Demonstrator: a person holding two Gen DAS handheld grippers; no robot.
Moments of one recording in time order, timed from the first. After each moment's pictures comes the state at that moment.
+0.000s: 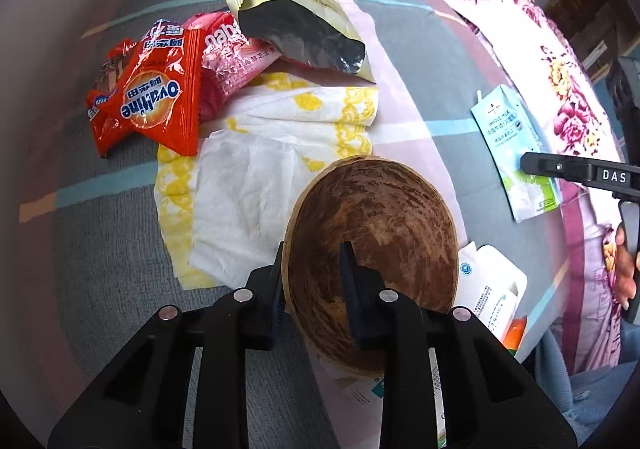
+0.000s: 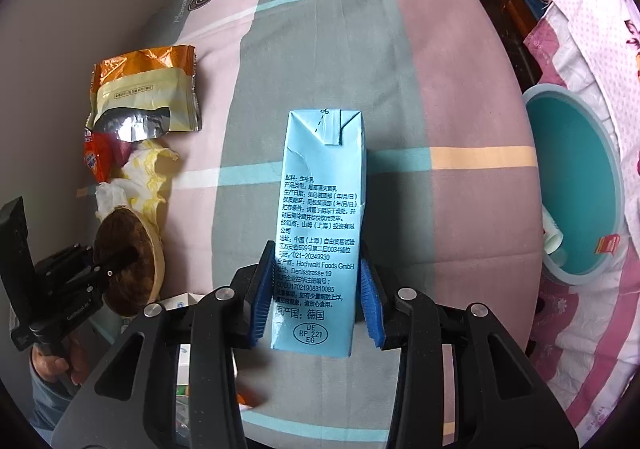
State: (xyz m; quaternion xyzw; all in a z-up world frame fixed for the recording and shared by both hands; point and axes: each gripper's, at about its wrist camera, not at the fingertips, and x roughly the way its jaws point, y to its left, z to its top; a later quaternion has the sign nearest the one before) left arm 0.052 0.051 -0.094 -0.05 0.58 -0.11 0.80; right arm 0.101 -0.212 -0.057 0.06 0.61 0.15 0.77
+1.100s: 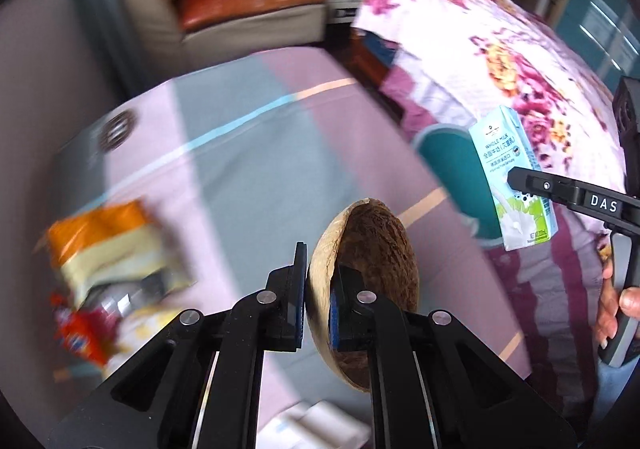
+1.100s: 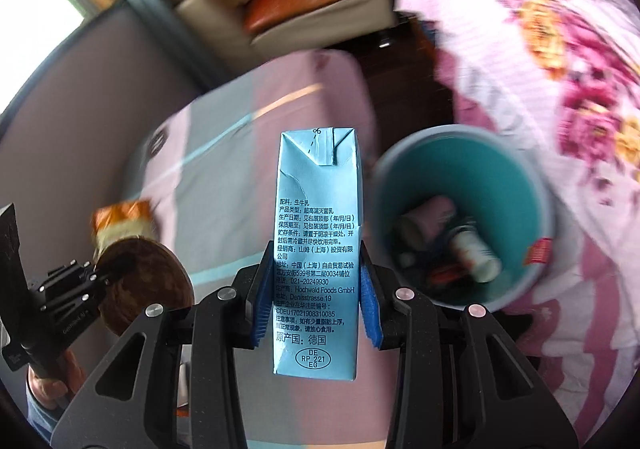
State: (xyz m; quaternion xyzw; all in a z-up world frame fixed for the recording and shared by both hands) left arm 0.131 -0.150 -0.009 0.09 0.50 -0.18 0.84; right arm 0.090 -0.389 -0.016 0.21 0.48 0.06 0.85
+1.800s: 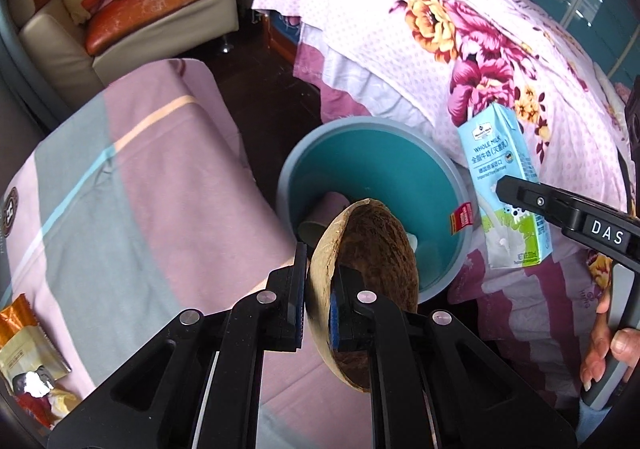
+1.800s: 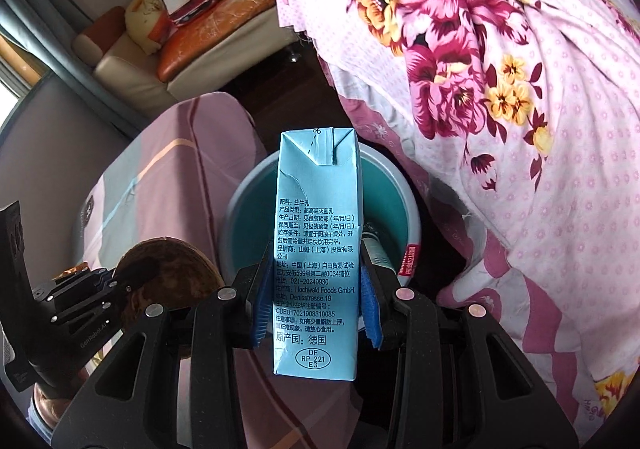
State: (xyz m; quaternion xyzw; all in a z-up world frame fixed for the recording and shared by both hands) left arm 0.167 -0.322 -0.058 0.13 0.53 -0.26 0.80; right arm 0.076 -0.519 -0.054 0.26 0.48 -0.05 0.84
